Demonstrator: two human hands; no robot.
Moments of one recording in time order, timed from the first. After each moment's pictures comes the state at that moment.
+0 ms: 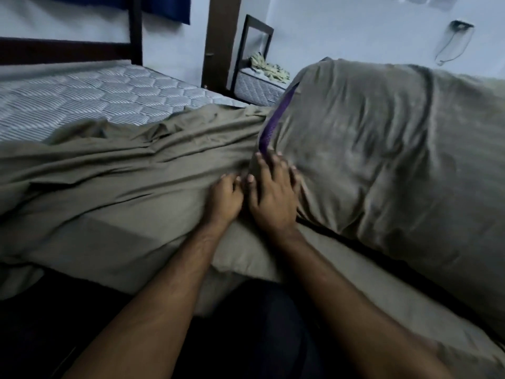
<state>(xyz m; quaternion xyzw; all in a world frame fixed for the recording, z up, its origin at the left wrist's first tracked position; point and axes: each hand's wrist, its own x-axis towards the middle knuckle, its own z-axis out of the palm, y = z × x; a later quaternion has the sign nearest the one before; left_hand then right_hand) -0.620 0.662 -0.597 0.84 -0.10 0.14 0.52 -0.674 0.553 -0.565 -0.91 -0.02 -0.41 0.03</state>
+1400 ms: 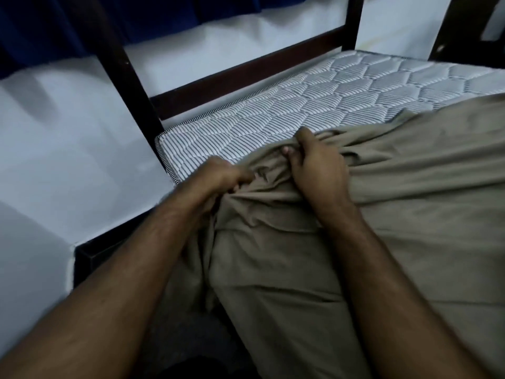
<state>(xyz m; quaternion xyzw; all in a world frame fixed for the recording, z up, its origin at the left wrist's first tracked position) -0.530 0.989 -0.500 0.86 0.32 0.04 0.40 -0.442 0.825 -0.540 -0.88 -0.25 -0.21 0.35</state>
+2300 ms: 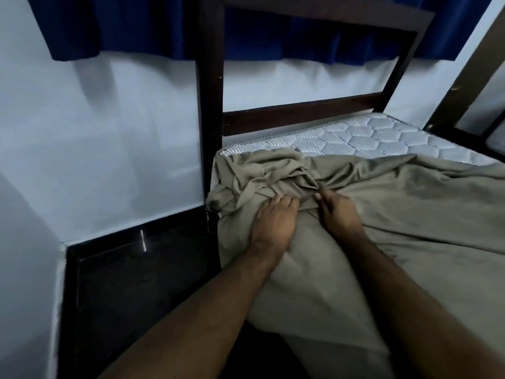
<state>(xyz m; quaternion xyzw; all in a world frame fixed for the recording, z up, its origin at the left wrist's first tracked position) -0.516 1.091 -0.608 0.96 0.06 0.27 0.06 -0.409 0.947 -0.595 -0.87 -0.37 -0.18 0.28</state>
